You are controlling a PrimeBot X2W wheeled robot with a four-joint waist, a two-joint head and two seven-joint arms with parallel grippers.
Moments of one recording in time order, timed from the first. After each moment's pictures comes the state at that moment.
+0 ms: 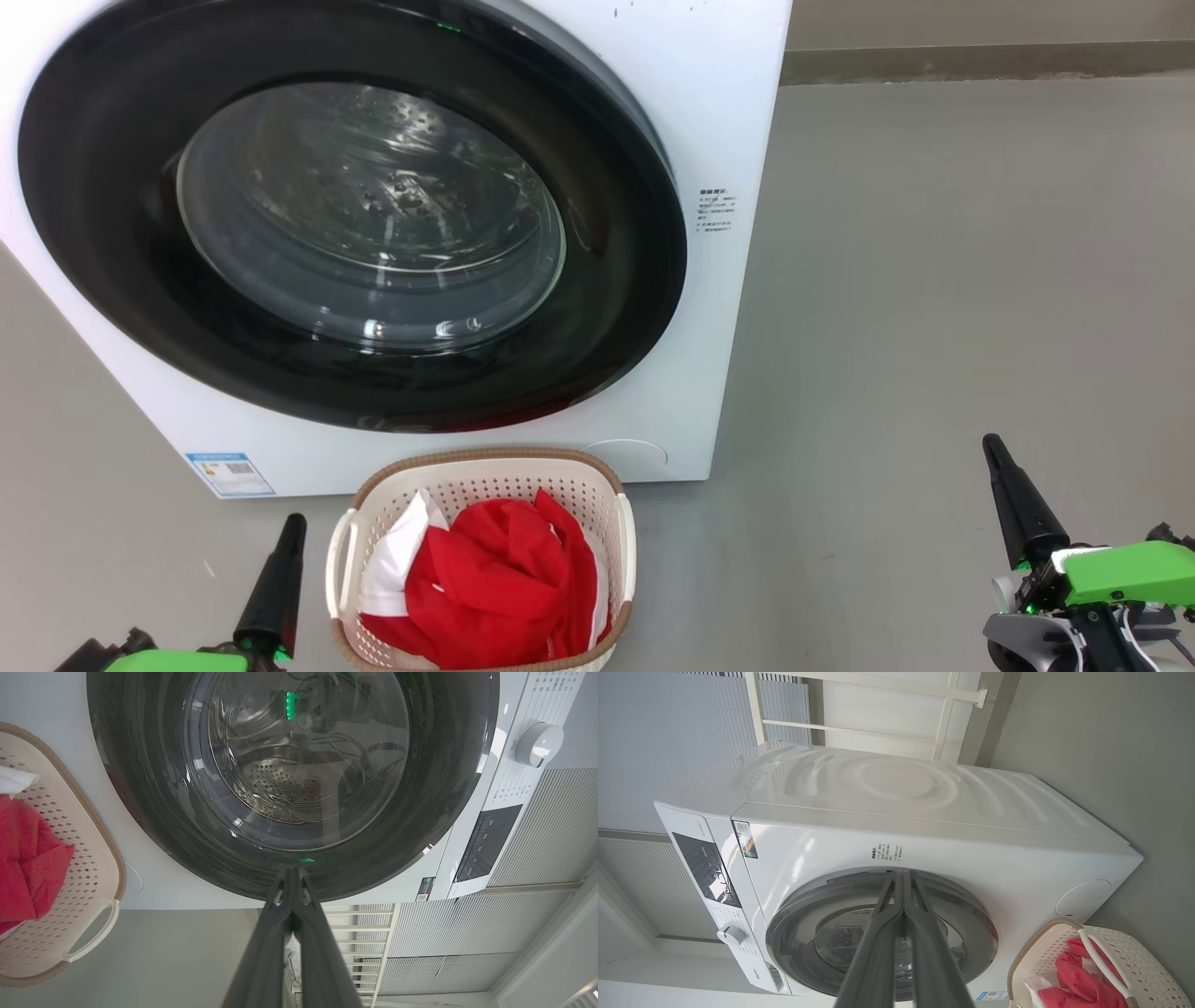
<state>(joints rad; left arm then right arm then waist) -0.07 0.04 0.08 0.27 -1.60 -0.12 0.11 -0.07 -0.05 -0.13 0.27 1.62 0.13 0.11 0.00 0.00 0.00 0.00</state>
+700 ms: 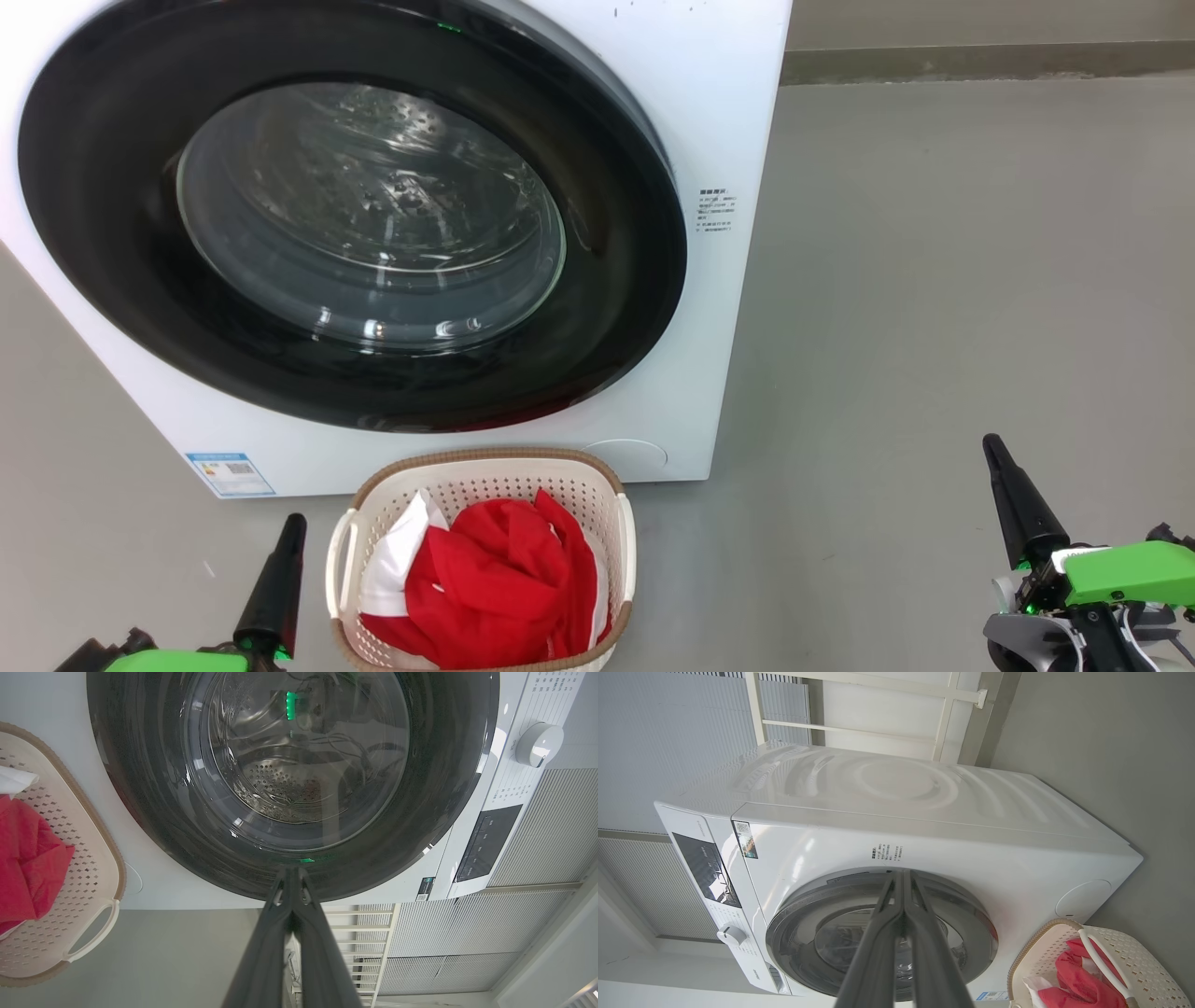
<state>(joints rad) -0.07 0.04 0.08 0.27 -1.60 -0.12 0.11 -0.07 -0.05 -0.13 0.27 1.62 0.13 0.11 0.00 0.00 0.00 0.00</state>
